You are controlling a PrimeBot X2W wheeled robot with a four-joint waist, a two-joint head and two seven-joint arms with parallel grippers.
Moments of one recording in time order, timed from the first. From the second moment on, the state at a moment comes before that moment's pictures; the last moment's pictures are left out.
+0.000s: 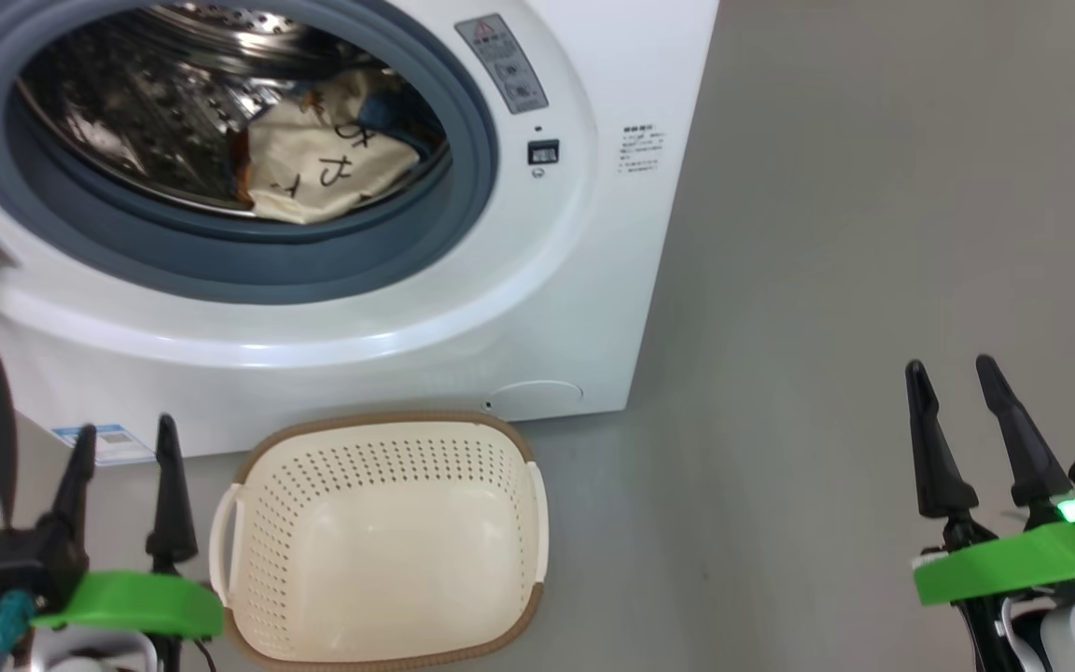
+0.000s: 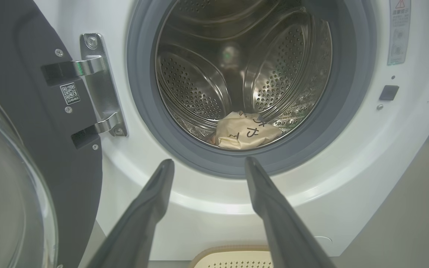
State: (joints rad) left arm -0.27 0.07 0.18 0.40 -0.11 -0.12 -0.26; right arm -0.10 -0.17 0.02 0.12 0.39 0.13 -0.26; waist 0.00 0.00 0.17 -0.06
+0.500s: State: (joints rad) left arm -0.11 0.07 0.15 0.32 -0.14 -0.13 -0.26; right arm 0.00 -0.17 0.00 0.12 0.39 0.13 -0.26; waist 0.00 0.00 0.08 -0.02
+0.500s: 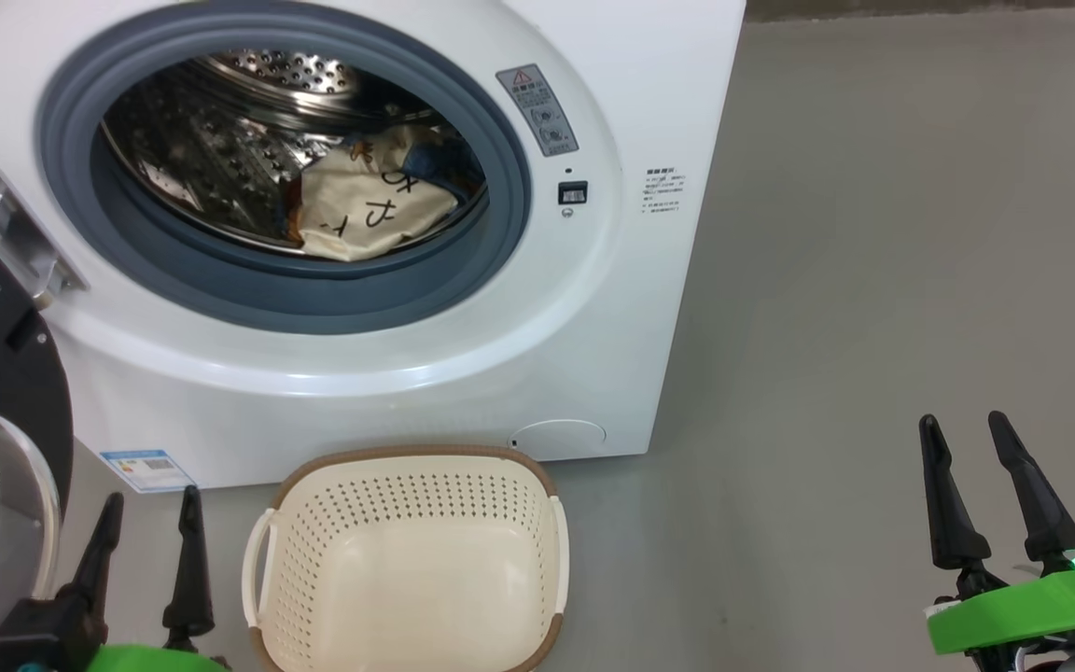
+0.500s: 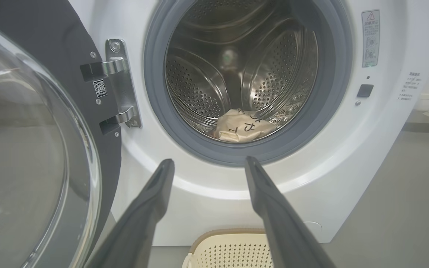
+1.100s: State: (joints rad) left arm -0.08 0.07 0.15 0.31 -0.16 -0.13 -0.26; right arm 0.01 -0.17 0.00 0.11 0.38 0.13 -0.26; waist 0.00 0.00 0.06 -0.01
